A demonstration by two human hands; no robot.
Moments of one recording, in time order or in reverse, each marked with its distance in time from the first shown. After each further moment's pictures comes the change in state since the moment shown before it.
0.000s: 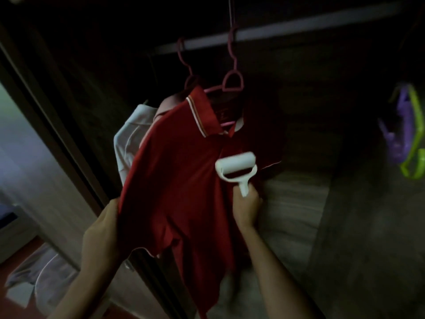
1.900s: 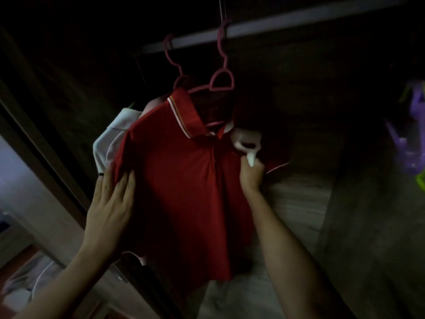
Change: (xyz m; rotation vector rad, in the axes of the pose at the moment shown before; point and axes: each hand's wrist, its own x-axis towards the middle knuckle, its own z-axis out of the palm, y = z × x) left_hand 0.060 0.011 0.012 0.492 -0.102 0.403; right_hand 0.104 -0.016 0.028 0.419 -0.047 0.137
